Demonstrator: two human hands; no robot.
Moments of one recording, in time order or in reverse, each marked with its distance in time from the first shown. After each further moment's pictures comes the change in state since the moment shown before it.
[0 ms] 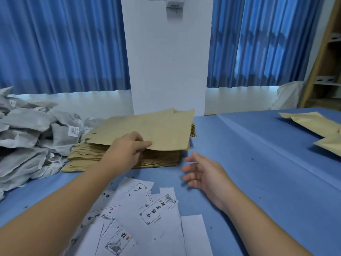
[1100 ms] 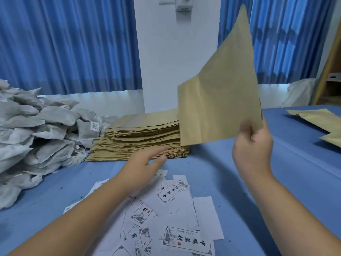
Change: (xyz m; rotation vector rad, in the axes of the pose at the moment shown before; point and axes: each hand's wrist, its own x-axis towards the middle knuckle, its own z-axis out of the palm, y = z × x) left_hand -0.072 0.062 -0.029 -0.597 -0.086 -0.289; right_hand -0.046 -0.049 -0.001 -0.385 0.556 -0.899
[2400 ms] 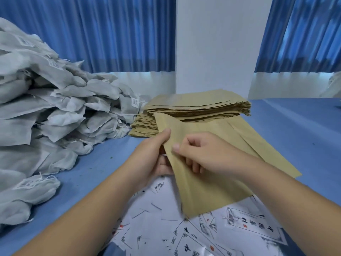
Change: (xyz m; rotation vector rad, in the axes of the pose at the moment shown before) left_hand -0.061 -0.016 -0.063 -0.970 0.006 -0.492; right_hand -0.089 -0.053 0.118 -0.097 -1.197 0.293
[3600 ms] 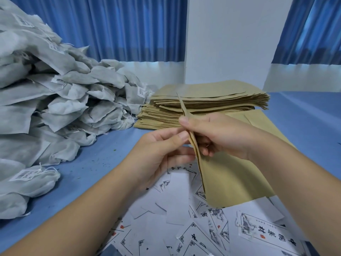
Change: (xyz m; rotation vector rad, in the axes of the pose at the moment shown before) left_hand 0.002 -0.010 -0.013 -0.085 -0.278 0.214; right_hand 0.034 -0.002 -0.018 0.123 -0.217 0.077
